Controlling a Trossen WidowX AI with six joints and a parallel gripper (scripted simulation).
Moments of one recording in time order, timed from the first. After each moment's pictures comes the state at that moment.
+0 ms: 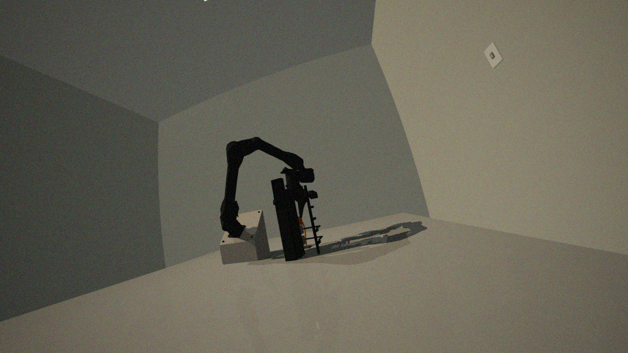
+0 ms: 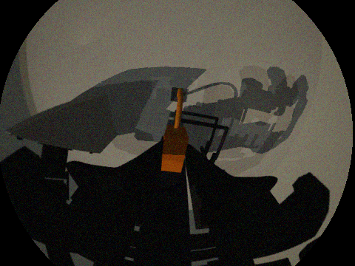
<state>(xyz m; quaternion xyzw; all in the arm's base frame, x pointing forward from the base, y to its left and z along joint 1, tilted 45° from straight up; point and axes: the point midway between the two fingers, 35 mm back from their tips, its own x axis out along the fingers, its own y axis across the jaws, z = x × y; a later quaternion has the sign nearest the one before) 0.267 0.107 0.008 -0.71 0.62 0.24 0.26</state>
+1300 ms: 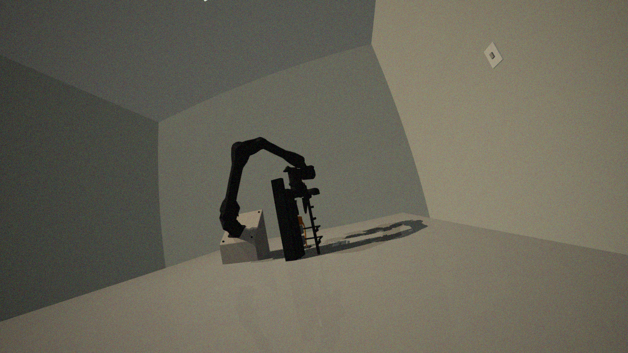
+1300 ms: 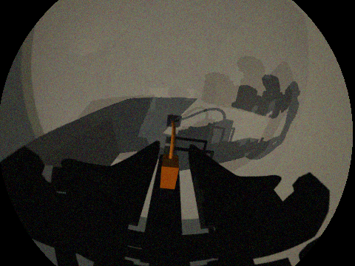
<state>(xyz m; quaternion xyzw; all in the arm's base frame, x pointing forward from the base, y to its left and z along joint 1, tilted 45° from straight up) 0.265 0.152 -0.015 -0.70 0.60 0.27 0.29</state>
